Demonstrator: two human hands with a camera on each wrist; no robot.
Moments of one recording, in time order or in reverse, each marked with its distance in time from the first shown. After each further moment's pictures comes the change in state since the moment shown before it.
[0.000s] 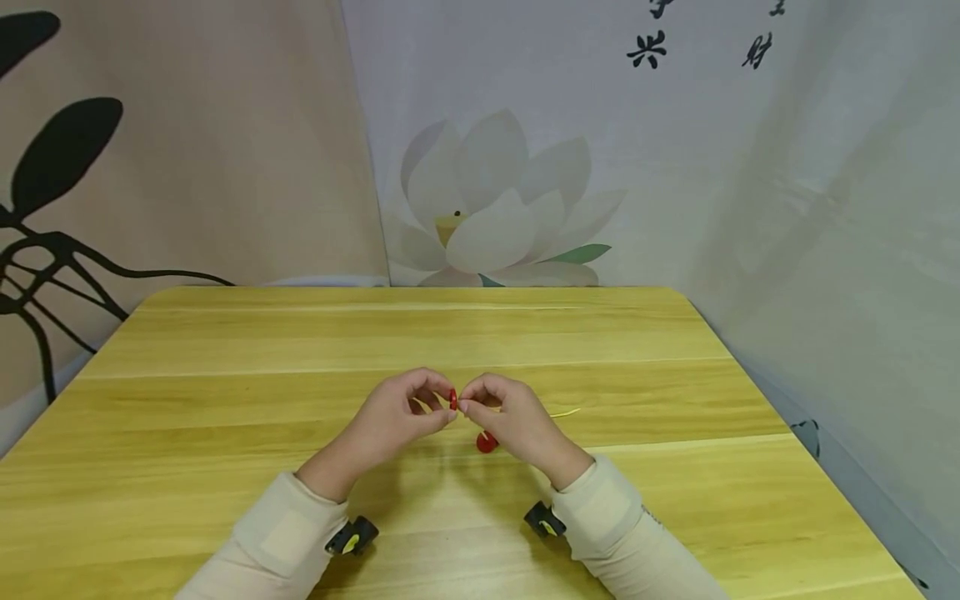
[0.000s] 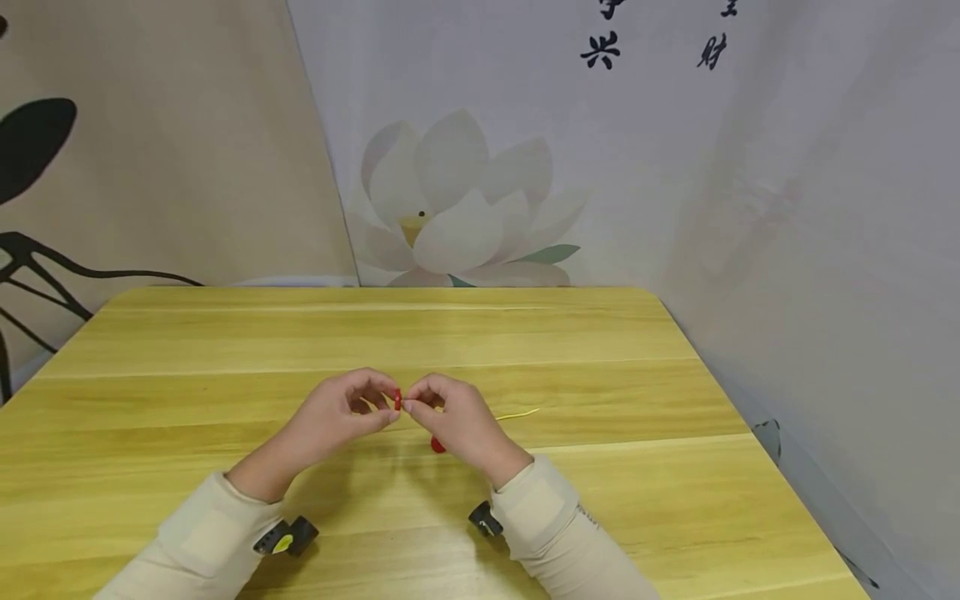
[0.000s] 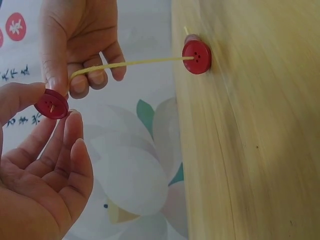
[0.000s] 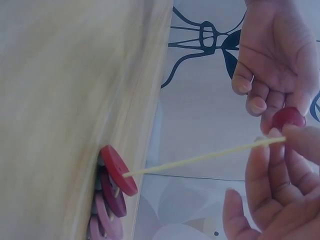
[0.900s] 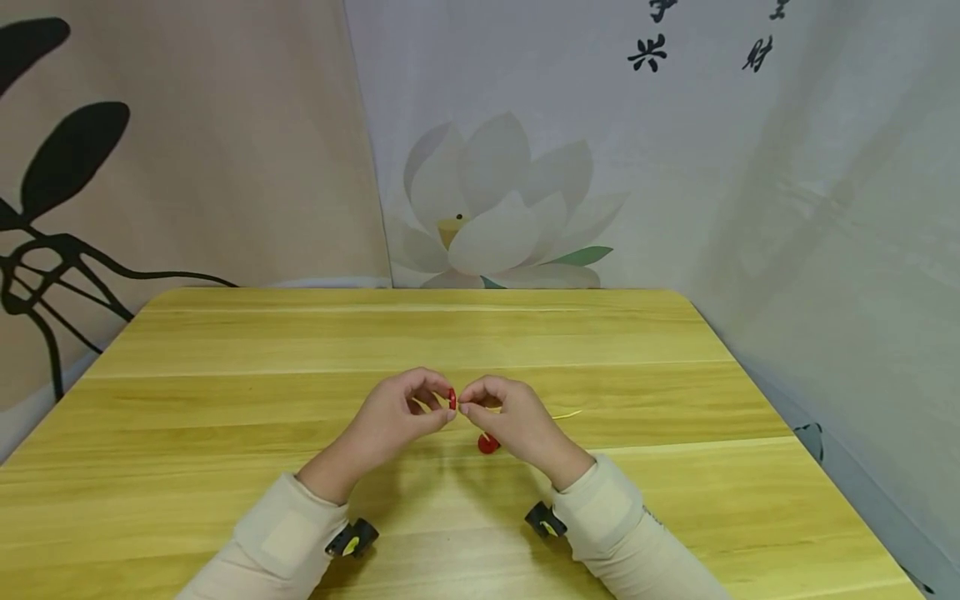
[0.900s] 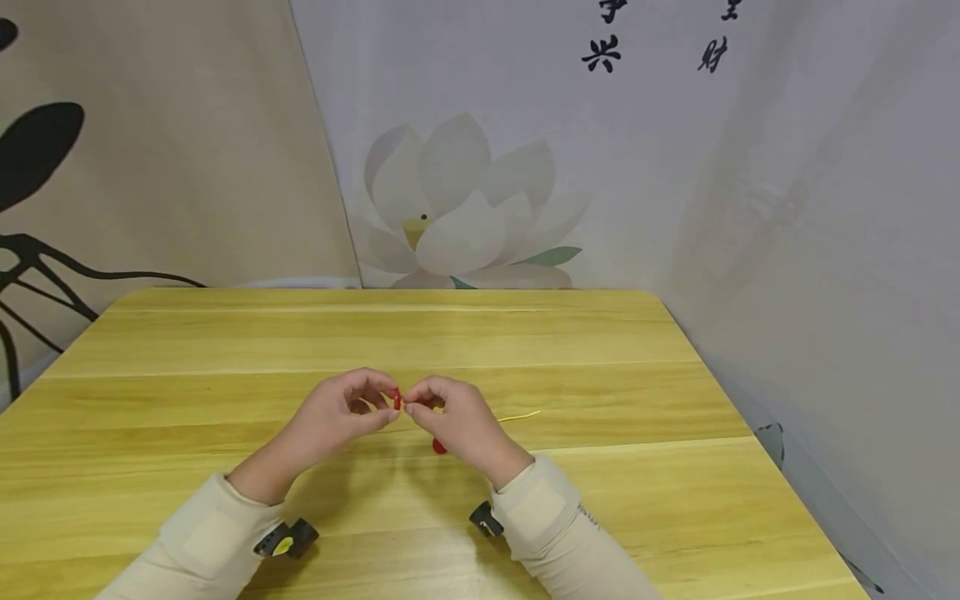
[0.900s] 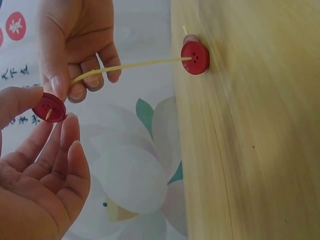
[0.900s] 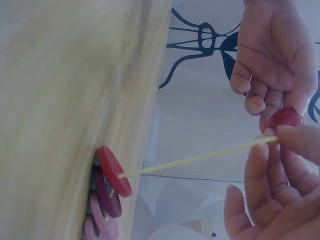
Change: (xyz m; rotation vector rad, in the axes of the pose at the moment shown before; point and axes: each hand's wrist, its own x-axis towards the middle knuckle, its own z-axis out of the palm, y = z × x) left_hand -0.003 0.003 -0.001 -0.013 0.023 0.001; right_hand -0.002 -0.006 -0.002 -0.036 0.004 0.012
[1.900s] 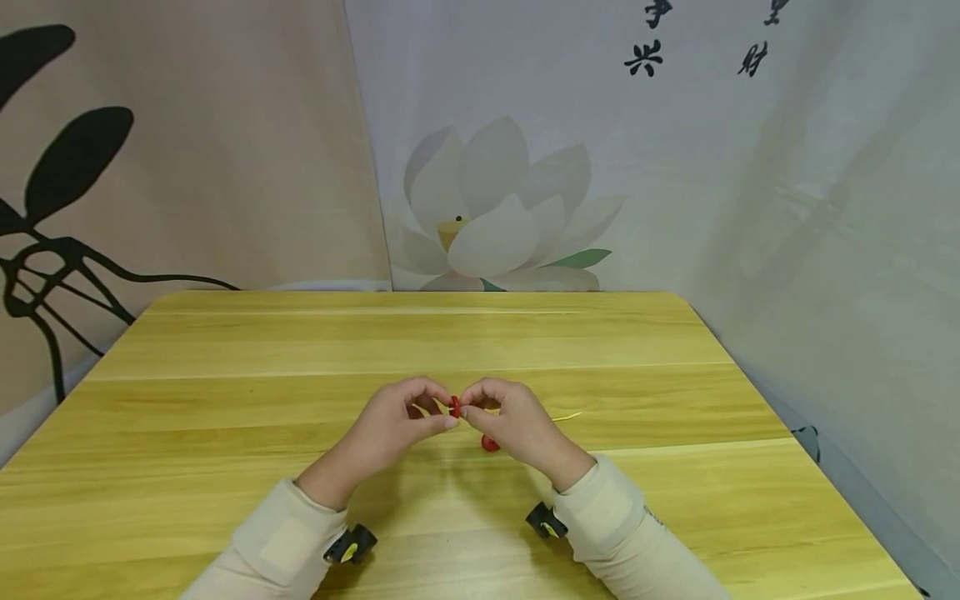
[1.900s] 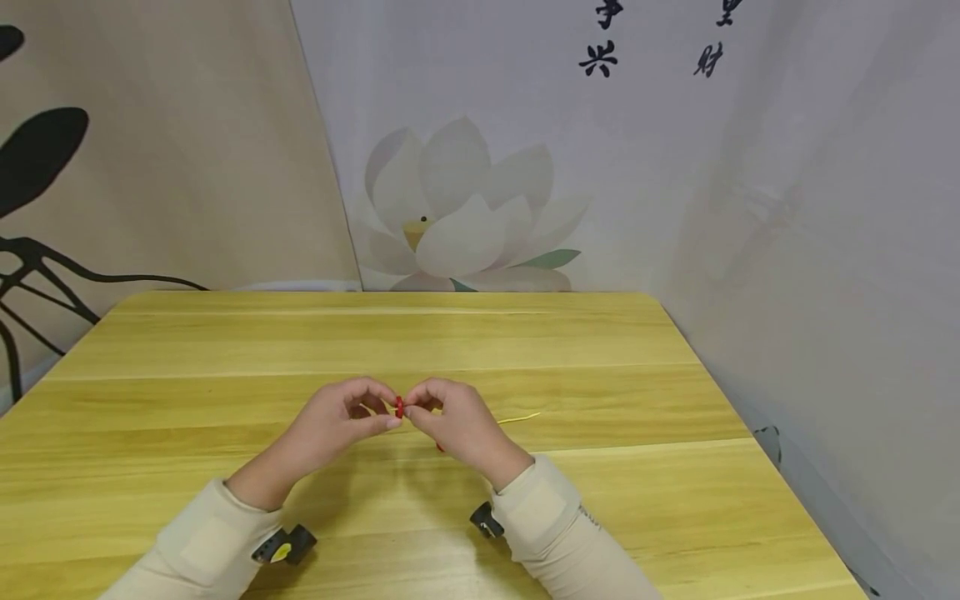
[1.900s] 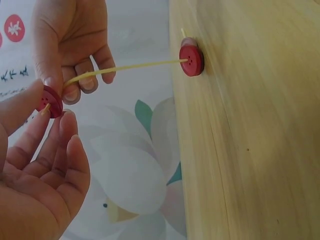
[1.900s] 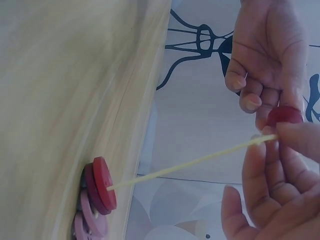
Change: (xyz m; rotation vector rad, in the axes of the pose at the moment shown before) left_hand -0.004 0.000 0.004 -0.009 -0.003 -0.019; right_hand -0.003 -0.004 -0.002 -0.012 -0.023 -0.010
